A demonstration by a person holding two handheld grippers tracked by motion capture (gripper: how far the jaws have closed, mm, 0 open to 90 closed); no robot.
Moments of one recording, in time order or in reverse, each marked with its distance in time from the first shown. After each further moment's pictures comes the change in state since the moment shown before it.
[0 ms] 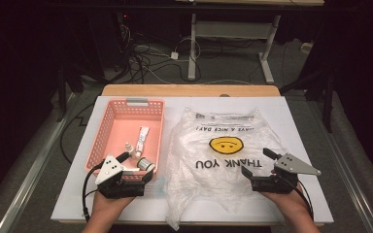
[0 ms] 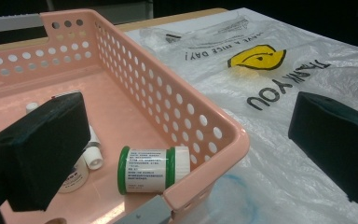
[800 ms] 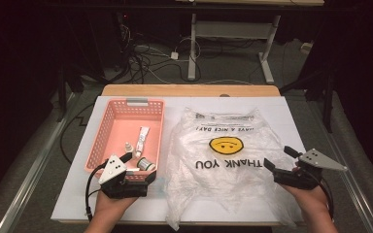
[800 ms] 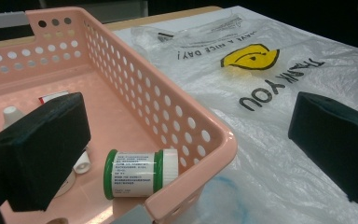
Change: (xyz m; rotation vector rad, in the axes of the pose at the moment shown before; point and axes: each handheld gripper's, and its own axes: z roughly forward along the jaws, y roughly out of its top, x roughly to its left) left arm -0.006 0.002 0.004 0.009 -0.014 0.012; right arm -0.054 -0.005 -0.032 0.034 -0.119 0.084
